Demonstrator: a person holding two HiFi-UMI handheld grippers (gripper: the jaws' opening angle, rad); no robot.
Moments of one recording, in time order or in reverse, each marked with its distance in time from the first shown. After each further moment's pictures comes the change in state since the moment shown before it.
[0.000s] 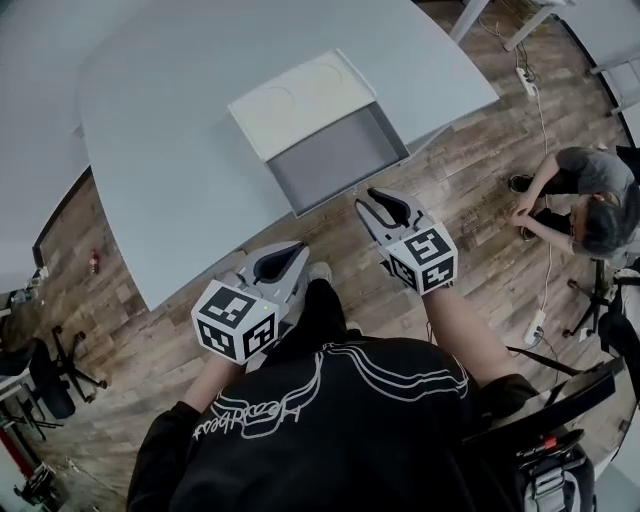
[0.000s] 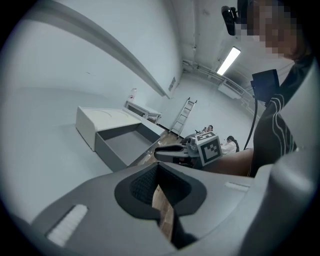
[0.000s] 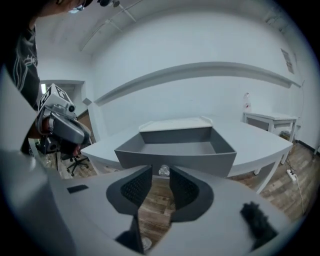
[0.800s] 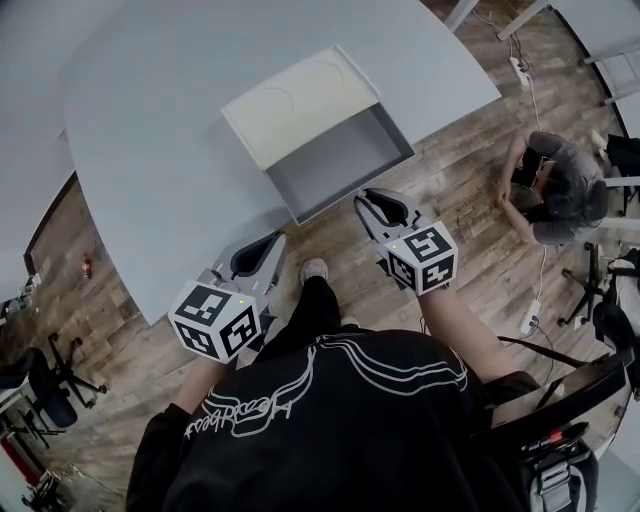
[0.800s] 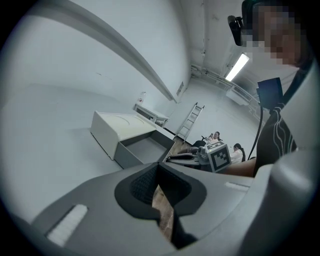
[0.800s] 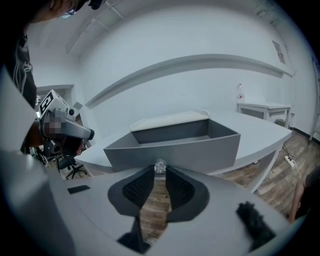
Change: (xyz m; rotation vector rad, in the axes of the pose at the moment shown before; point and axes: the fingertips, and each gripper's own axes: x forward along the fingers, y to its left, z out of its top) left arm -0.006 0.054 0.023 -0.067 -0.039 0.062; right arm 0.020 -0.011 -0.002 0.104 0.039 -0.031
